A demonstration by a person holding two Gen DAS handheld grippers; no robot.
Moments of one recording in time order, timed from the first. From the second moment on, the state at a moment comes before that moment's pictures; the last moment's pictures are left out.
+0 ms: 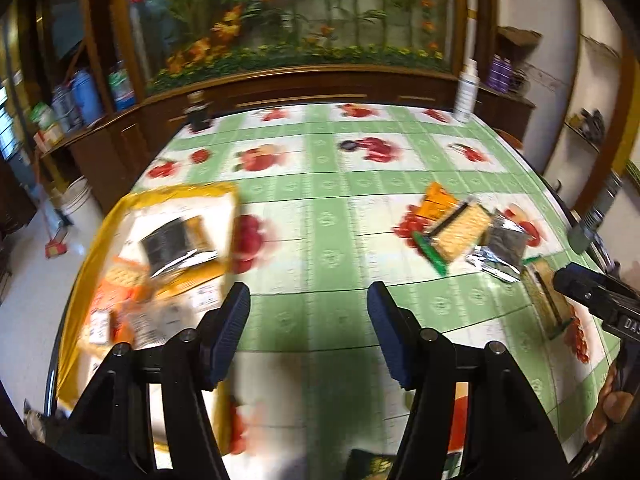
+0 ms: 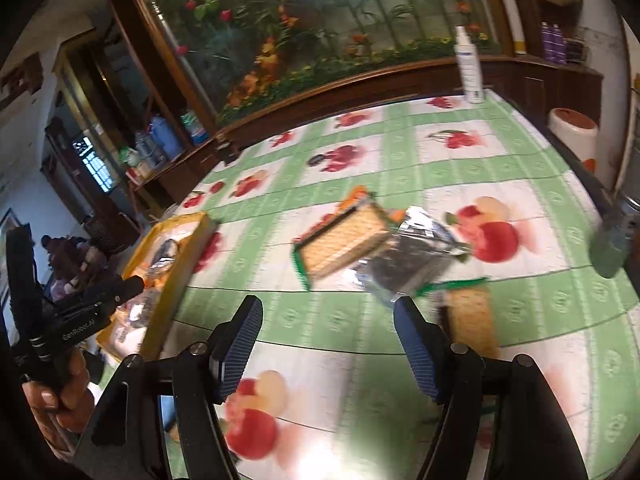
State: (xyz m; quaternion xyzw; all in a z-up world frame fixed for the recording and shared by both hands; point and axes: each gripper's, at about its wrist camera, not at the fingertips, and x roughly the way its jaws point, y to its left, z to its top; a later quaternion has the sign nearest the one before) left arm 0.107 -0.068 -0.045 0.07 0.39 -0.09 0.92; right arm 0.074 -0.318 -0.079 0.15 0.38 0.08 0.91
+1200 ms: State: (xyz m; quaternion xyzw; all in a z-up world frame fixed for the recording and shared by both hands) left arm 0.207 -0.221 -0.114 0.16 0.46 -0.27 0.83; right arm 0.090 -0.338 -0.138 0.02 0.46 -0.04 0.89
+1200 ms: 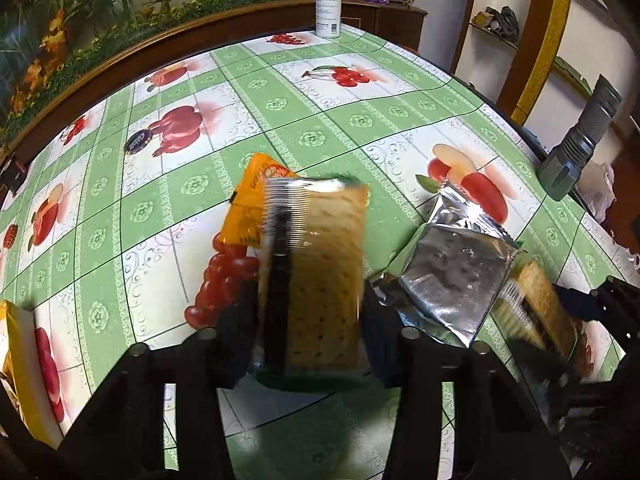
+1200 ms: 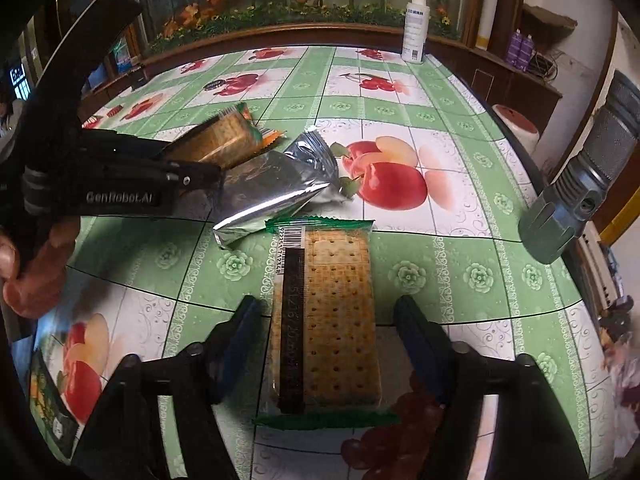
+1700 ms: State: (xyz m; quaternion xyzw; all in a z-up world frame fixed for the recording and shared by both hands) left arm 0.162 -0.131 -0.078 0.05 0.45 -0.18 0.87; right arm 0.058 -0.330 -0.110 0.09 0.42 -0.01 0.90
